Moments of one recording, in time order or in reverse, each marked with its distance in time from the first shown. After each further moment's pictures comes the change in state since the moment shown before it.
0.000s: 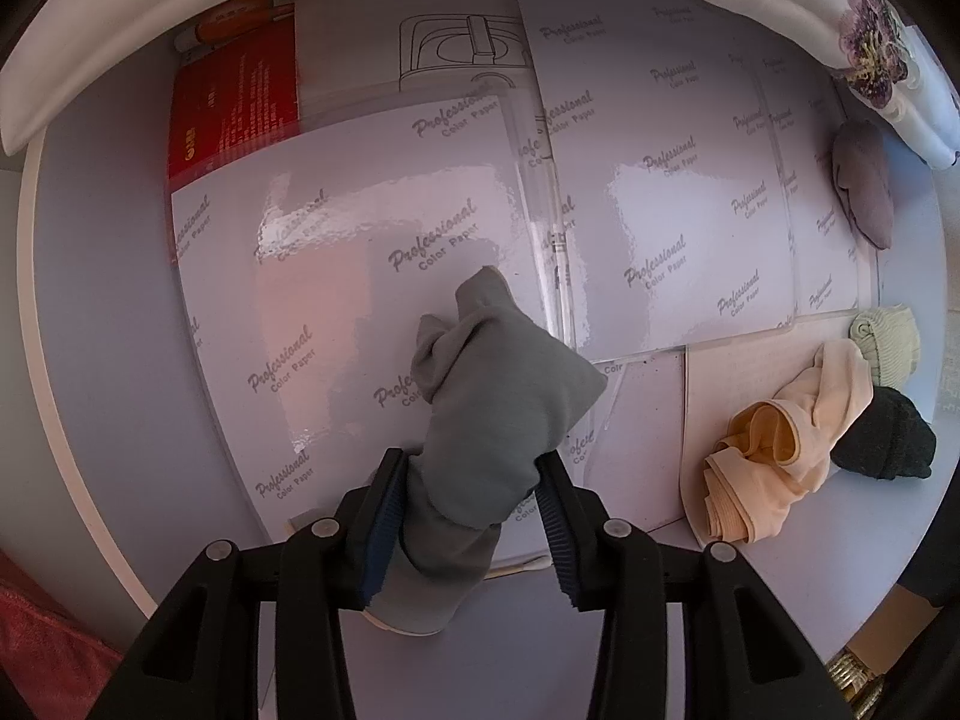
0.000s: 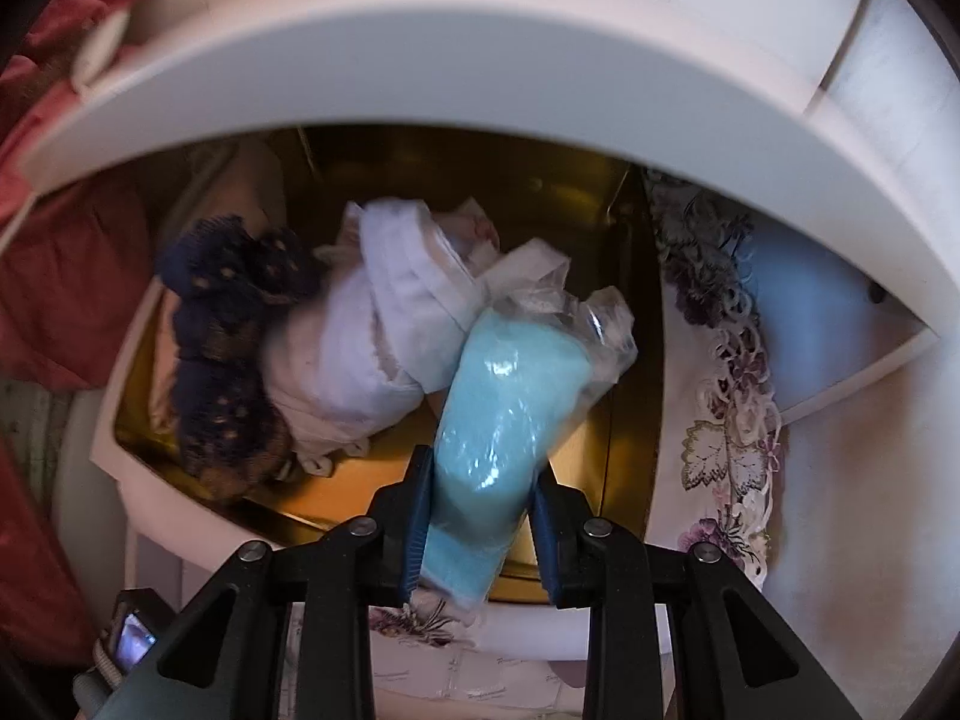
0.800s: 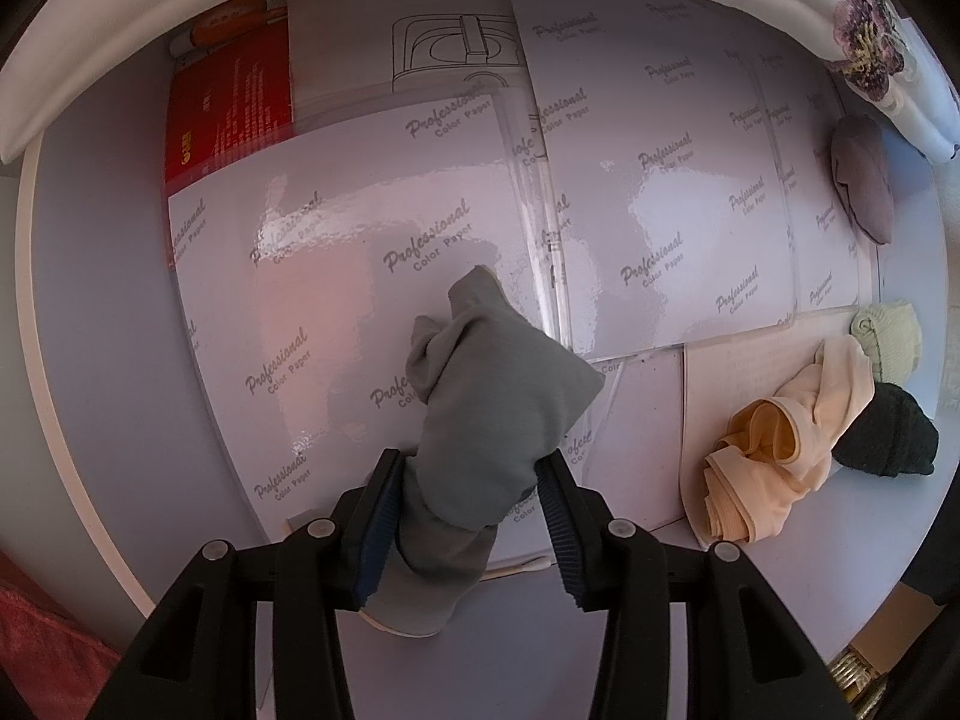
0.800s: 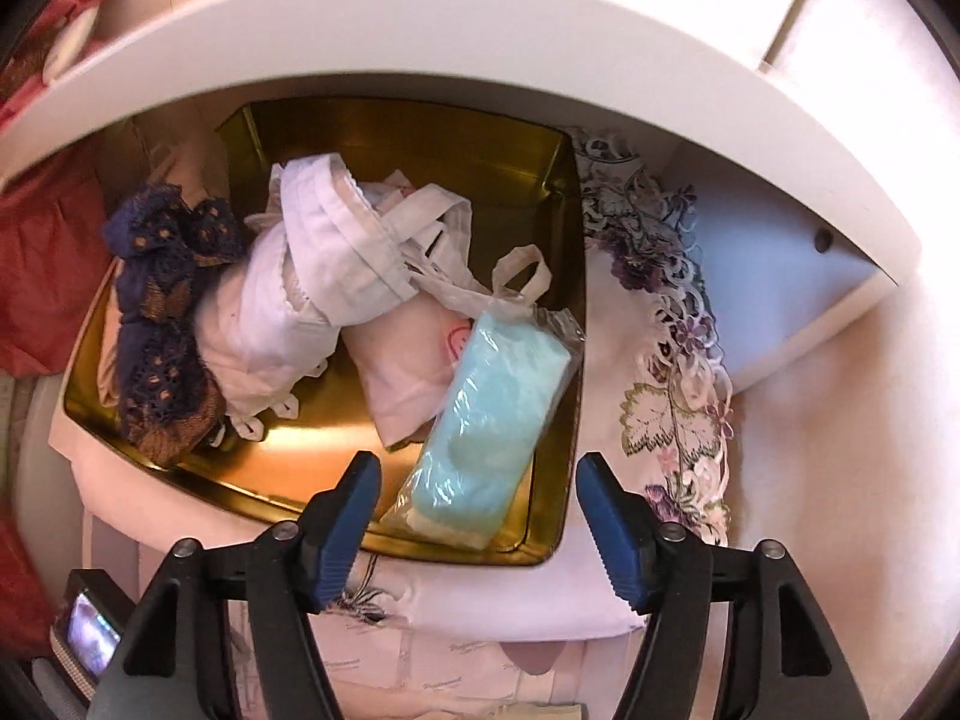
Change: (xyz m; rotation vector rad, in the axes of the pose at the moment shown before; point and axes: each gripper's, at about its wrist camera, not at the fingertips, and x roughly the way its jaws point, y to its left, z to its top) left arm 0.000 -0.002 -0.001 0.009 -0.003 0.005; right arm -0.020 -0.022 -0.028 0.039 -0.046 -0.067
